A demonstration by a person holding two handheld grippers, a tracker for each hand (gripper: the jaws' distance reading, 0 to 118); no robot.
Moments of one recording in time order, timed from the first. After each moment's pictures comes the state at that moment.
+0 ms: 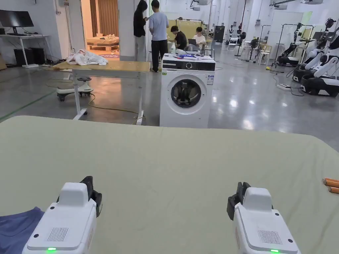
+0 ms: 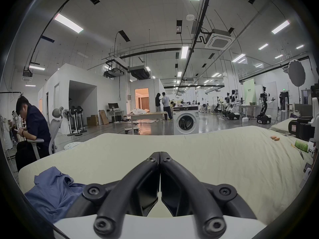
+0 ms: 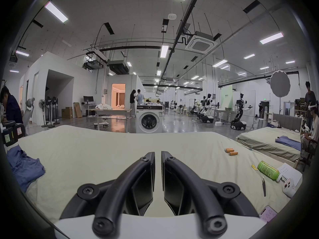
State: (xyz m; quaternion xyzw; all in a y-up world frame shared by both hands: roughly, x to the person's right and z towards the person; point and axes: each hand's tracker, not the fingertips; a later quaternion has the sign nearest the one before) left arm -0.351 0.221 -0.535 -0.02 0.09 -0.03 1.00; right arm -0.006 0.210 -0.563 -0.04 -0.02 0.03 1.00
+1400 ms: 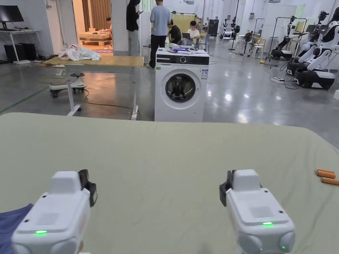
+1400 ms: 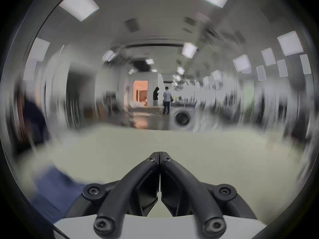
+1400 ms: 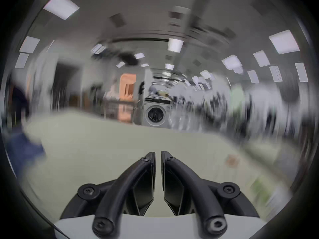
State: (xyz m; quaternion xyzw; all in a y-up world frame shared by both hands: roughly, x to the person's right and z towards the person) left arm -0.337 0.235 -0.544 -0.07 0.09 -0.12 0.99; right arm -0.015 0.229 -0.575 -0.07 0.03 0.20 0.98
